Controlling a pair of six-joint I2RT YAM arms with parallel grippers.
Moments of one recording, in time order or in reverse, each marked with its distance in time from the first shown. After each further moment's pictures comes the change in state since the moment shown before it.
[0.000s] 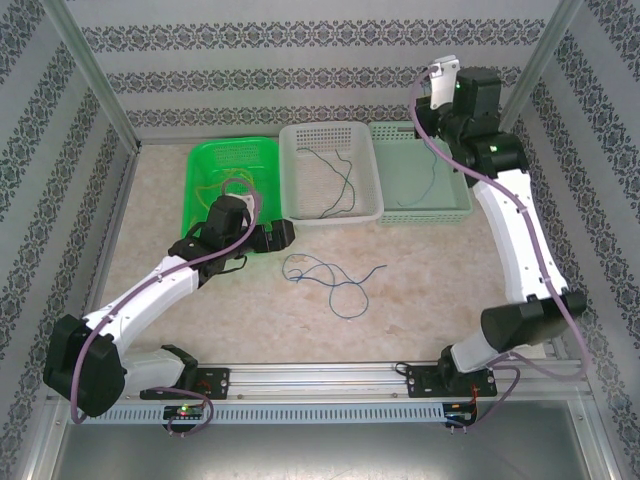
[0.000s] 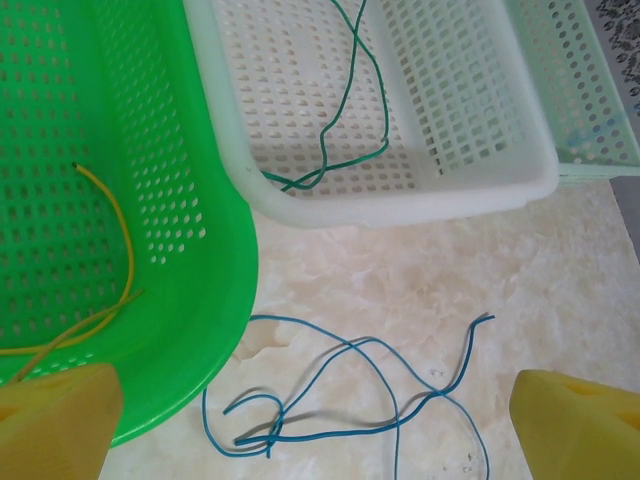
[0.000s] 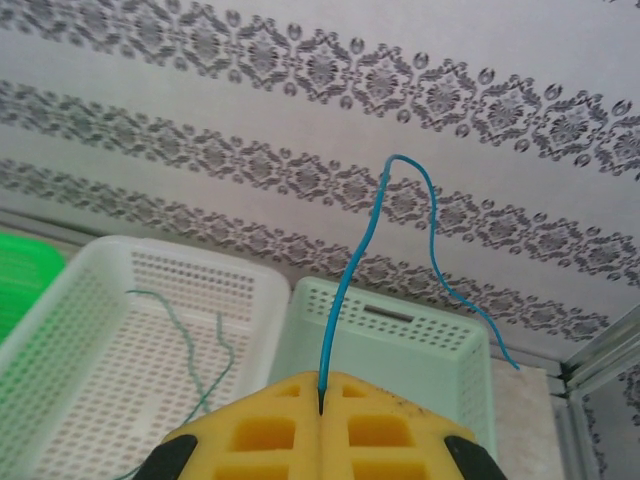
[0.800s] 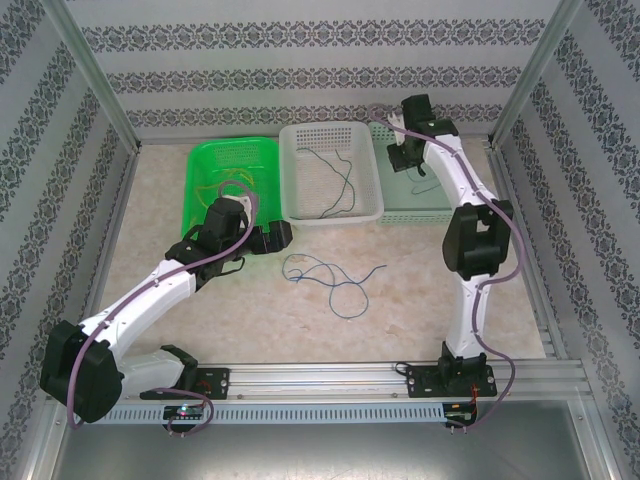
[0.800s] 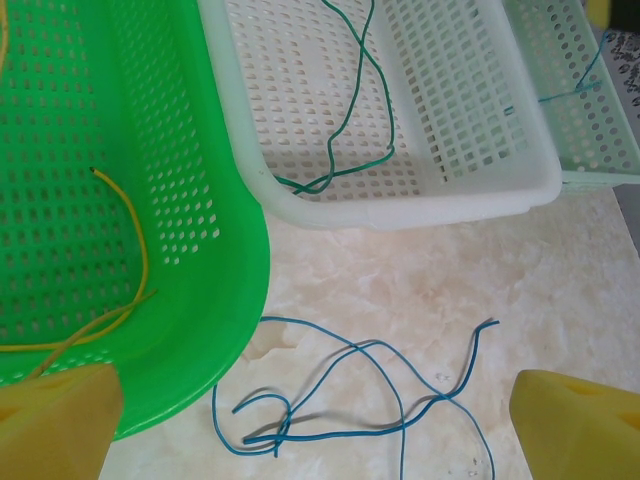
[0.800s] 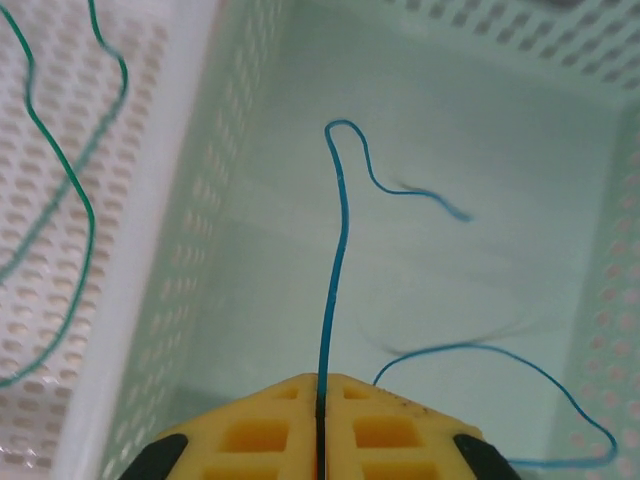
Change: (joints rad) left arm 0.000 -0.032 -0.016 0.000 -0.023 -0.001; right arm -0.037 0.586 0.182 -0.297 0.035 -0.018
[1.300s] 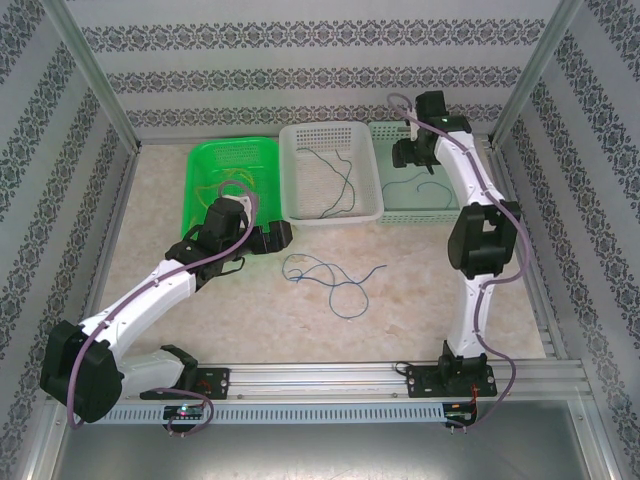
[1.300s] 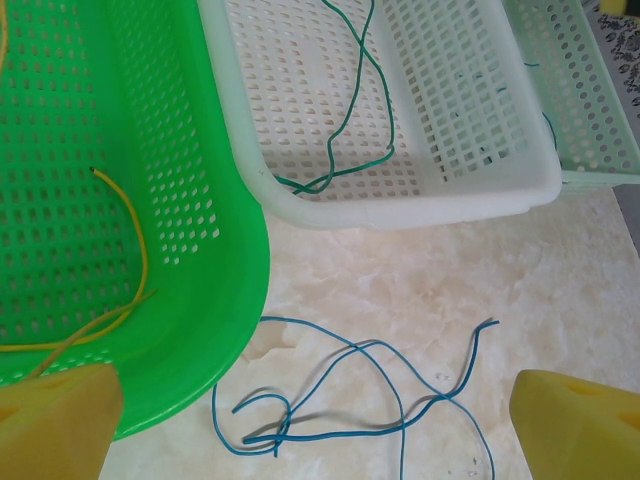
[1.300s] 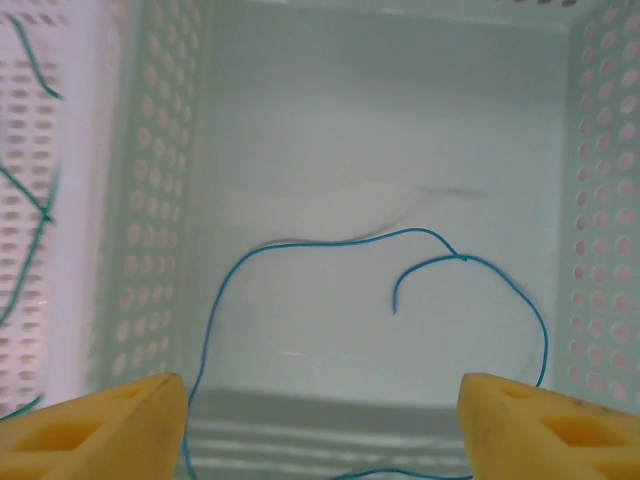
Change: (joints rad) left arm 0.000 0.000 0.000 0.000 0.000 -0.002; right arm -0.048 -0.053 0.010 -0.034 -0.030 0.170
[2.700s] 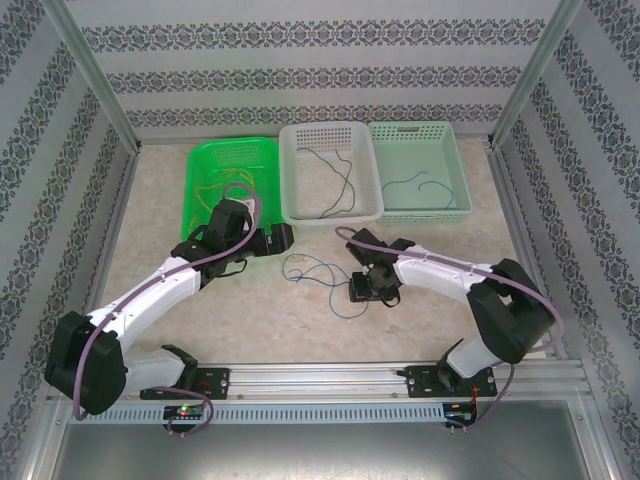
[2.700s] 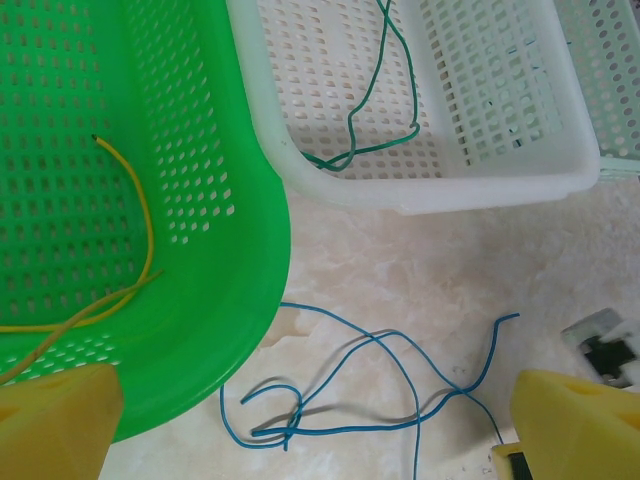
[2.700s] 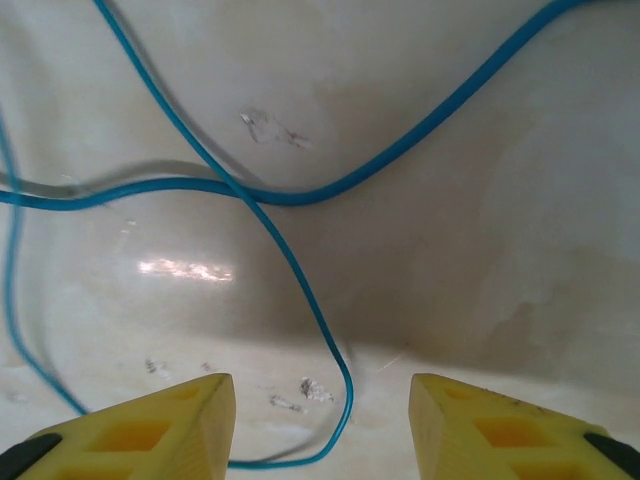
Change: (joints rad) left arm 0.000 0.045 -0.014 0.011 0.004 -0.016; right arm 0.602 -0.552 -1.218 0.266 -0.073 0.615
